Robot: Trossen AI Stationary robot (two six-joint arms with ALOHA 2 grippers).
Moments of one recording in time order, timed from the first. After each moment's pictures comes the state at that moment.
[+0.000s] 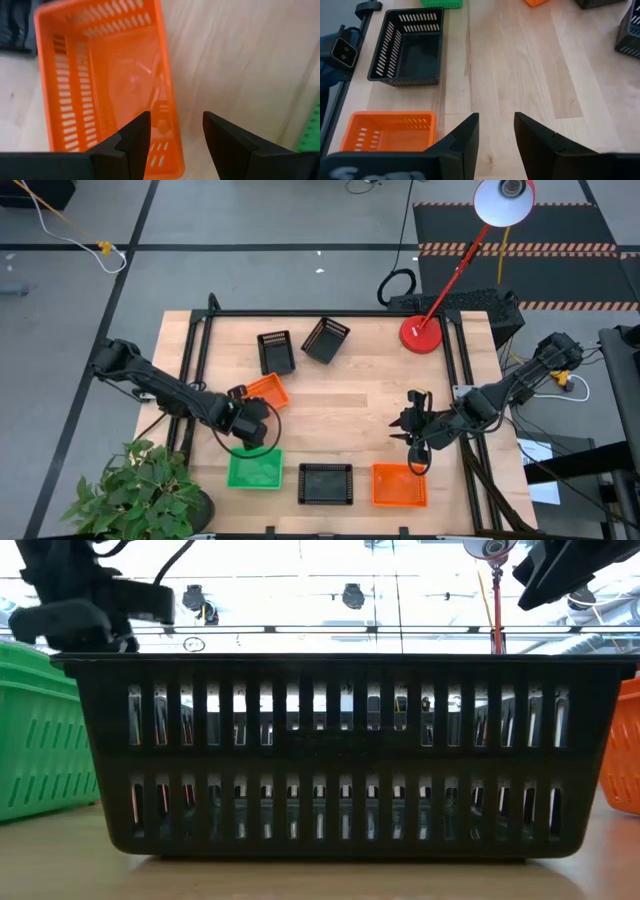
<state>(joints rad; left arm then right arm) -0.39 1.40 0.84 -0.83 -0.36 -0.69 0.55 1.04 0.80 -0.62 0.36 0.50</state>
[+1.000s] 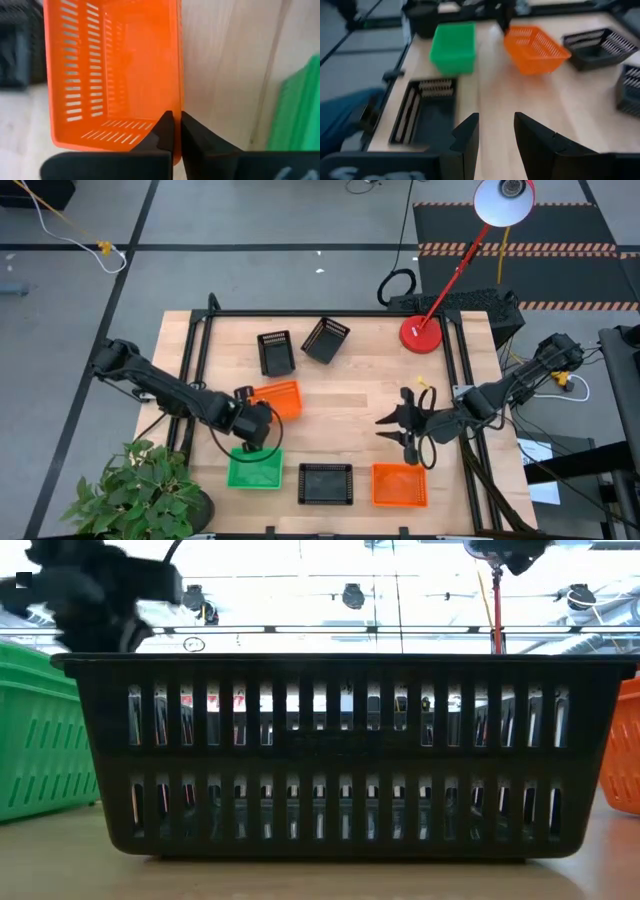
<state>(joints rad) -0.39 1.39 0.90 -0.84 -0.32 -0.54 0.53 1.04 0.80 -0.32 0.44 0.40</state>
